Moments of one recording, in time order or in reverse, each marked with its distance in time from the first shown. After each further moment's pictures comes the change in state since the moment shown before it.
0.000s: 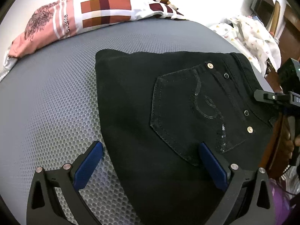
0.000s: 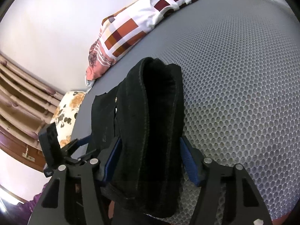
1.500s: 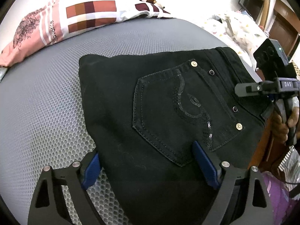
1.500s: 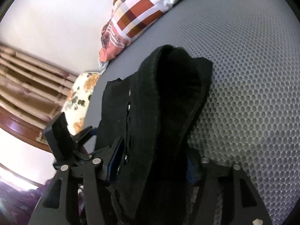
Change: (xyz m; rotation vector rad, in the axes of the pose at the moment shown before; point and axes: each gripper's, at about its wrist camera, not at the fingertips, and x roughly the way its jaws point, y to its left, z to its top) left arm 0.001 -0.014 0.000 0.066 -0.007 -0.050; right arm 0.034 0.018 0.016 -0.087 0.170 0.103
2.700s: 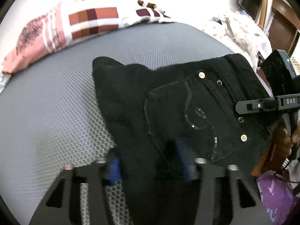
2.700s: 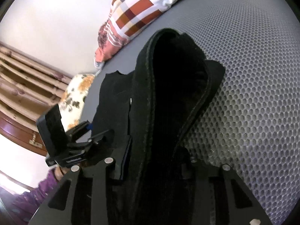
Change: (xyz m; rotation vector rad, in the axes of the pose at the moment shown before) left arm -0.014 0.001 0.002 0.025 -0.032 0.037; right arm 0.001 0.012 -0.025 0.068 -0.054 0.018
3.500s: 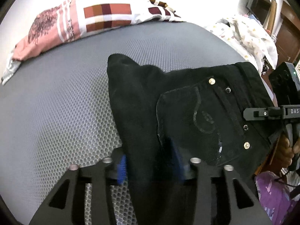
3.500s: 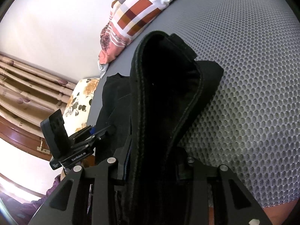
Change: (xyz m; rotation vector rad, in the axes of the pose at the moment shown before) left arm -0.012 0.014 -0.015 -0.069 0.043 0.014; right arm -0.001 0.006 -0.022 0.060 0.003 0.016
